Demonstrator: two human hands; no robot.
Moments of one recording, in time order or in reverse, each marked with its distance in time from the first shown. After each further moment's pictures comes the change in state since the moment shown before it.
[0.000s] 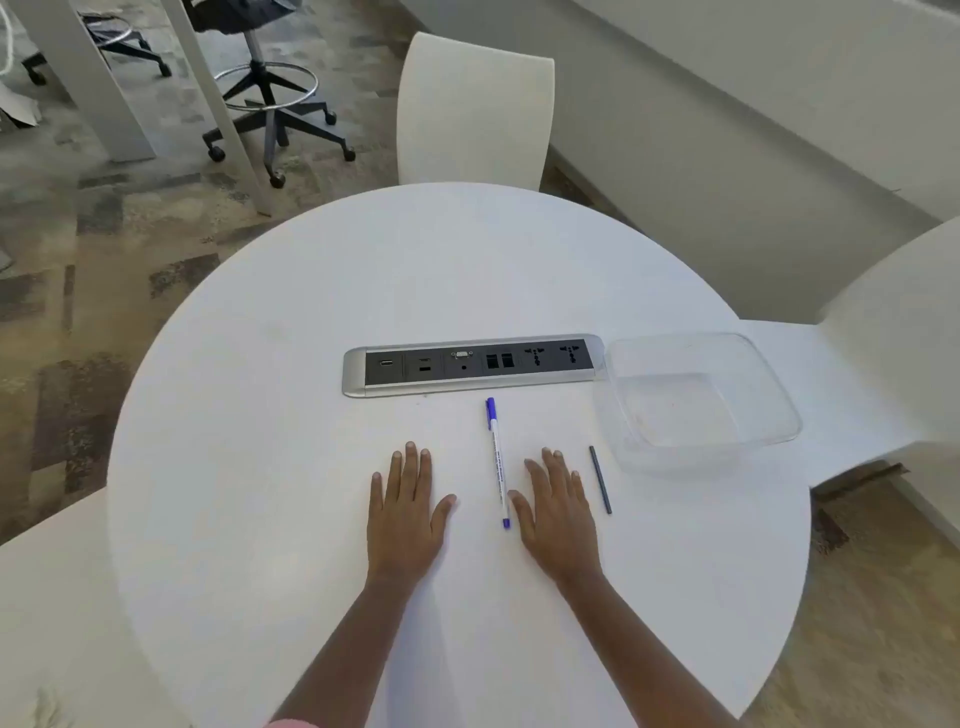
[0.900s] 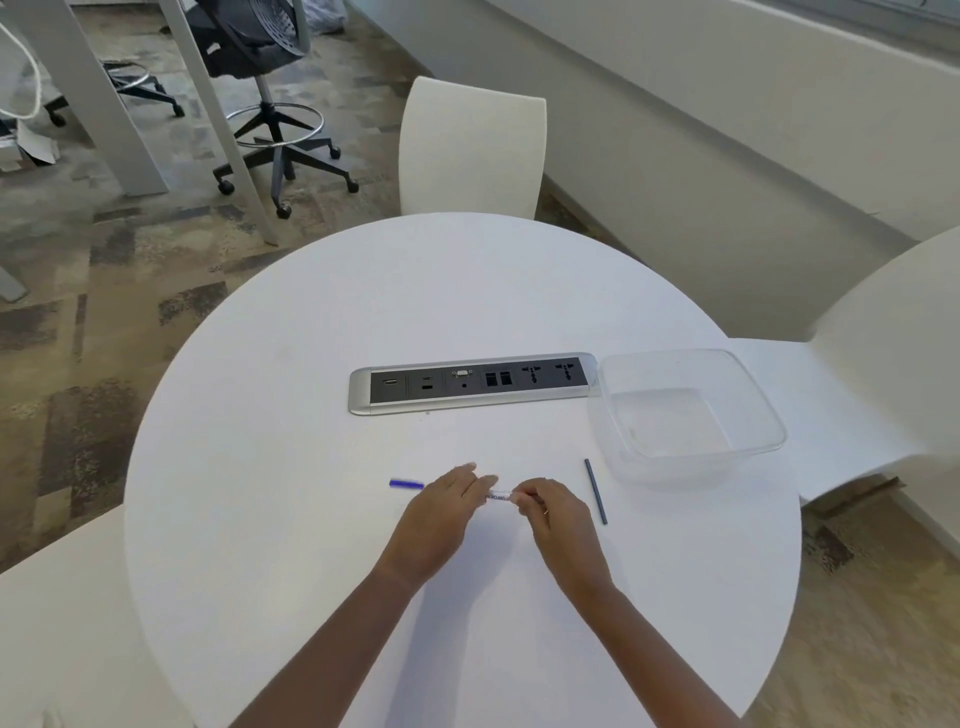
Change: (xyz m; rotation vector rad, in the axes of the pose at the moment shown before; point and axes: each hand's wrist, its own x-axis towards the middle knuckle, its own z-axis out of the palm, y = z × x) left_hand 0.008 0.023 -0.042 -0.081 0.235 0.565; right_hand -0.011 -0.031 -0.055 0.535 0.049 0.038
